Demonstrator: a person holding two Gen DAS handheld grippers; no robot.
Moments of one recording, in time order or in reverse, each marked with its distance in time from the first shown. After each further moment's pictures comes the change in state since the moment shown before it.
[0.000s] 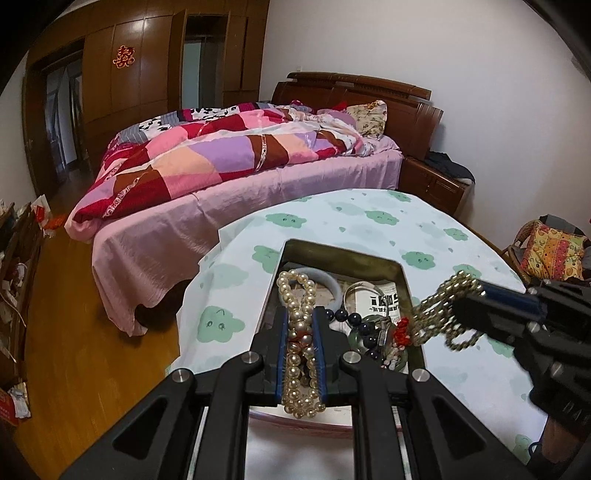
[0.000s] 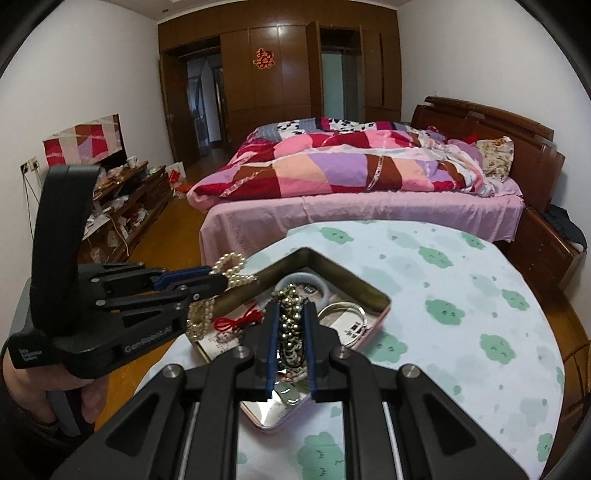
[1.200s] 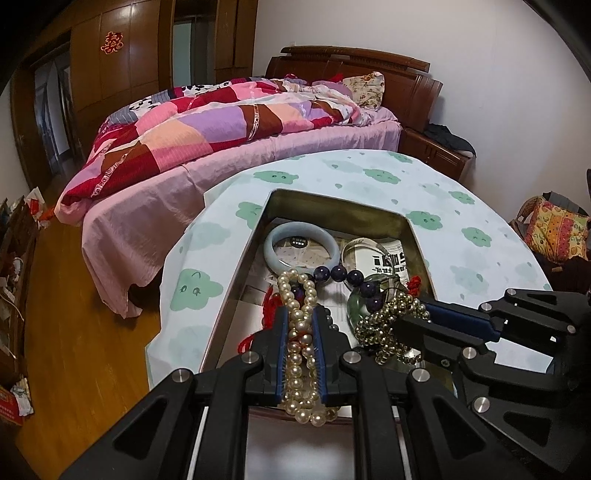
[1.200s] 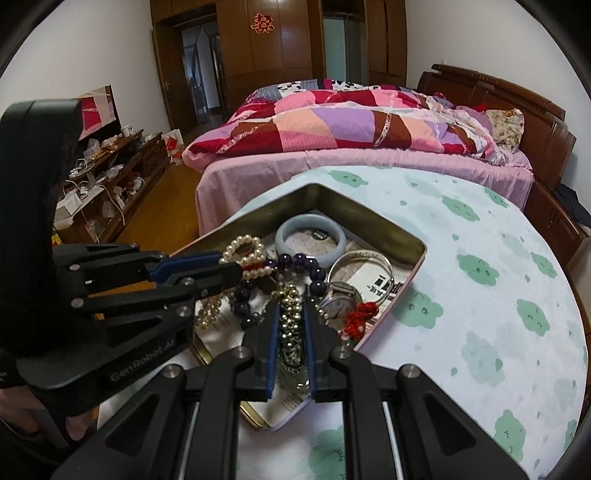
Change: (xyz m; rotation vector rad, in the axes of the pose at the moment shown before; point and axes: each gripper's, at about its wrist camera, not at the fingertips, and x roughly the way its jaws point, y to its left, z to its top) left arm 0.035 -0.008 -0.020 0.023 0.105 -0.005; right arm 0.048 0.003 -0.031 0.013 0.142 0.005
